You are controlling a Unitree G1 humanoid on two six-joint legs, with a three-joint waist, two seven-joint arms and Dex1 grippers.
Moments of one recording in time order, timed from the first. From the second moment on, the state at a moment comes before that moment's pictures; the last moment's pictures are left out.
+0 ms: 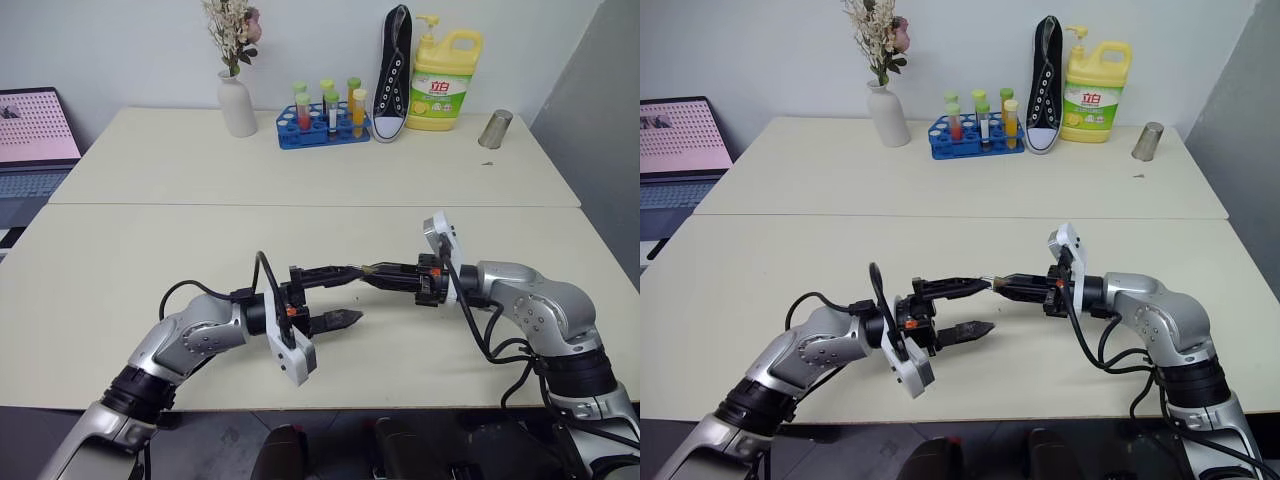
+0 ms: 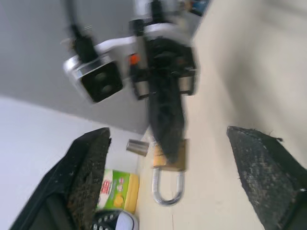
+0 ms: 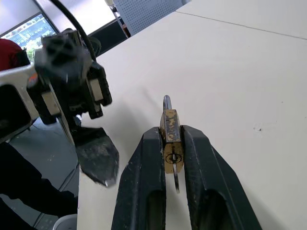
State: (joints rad) left arm -0.35 0.68 -0.30 -0.04 0.25 -0.83 -0.47; right arm -0.49 -0.52 0.08 -0.19 0.68 0.84 0.94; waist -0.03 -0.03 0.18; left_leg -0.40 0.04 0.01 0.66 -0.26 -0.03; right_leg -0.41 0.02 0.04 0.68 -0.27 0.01
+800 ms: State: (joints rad) left arm -0.38 0.51 -0.19 -0.10 -0.48 0.26 -0.87; right arm -0.49 -0.53 0.08 -0.22 0.68 0.82 0.98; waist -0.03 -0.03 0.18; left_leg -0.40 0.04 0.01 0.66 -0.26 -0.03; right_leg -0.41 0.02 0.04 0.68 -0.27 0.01
